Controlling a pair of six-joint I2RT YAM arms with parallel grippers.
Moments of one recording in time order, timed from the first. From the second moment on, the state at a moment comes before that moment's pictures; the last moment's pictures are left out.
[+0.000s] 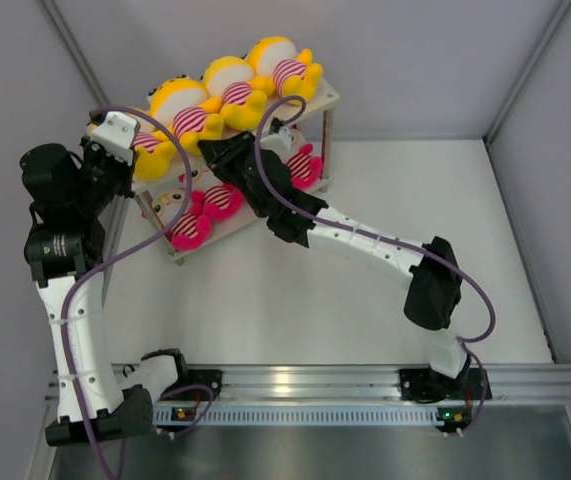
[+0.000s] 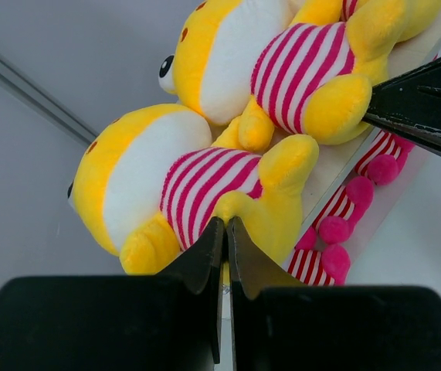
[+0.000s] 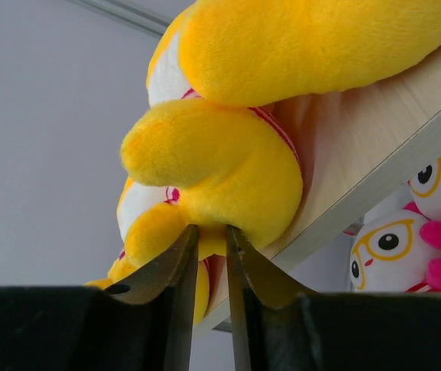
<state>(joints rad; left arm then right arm) 0.17 1.06 1.60 -0.68 0.40 0.45 1.03 1.98 1.90 0.20 0.49 1.11</state>
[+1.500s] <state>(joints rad) 0.18 0.77 1.39 -0.80 -0.38 0.42 -0.04 1.34 1.16 -0.39 0.09 0.47</state>
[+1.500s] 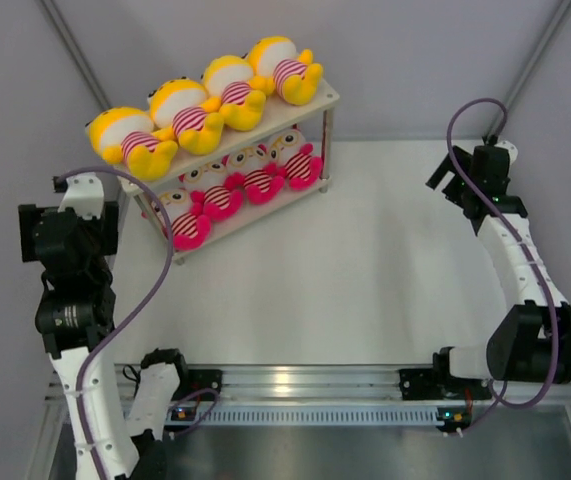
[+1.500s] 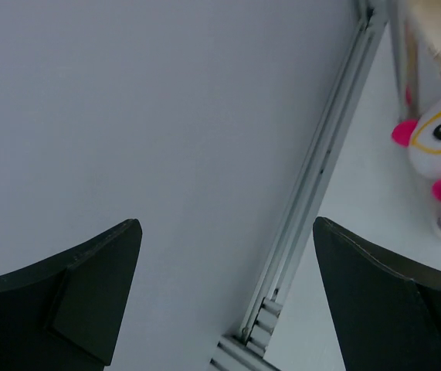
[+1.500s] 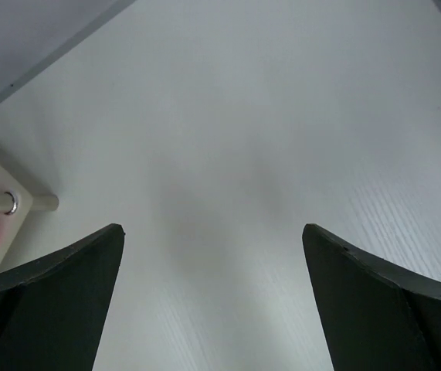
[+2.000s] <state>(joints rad) 0.31 0.51 0.79 -0.89 -0.35 0.43 -0.05 1.24 0.93 -0.16 0.17 0.45</state>
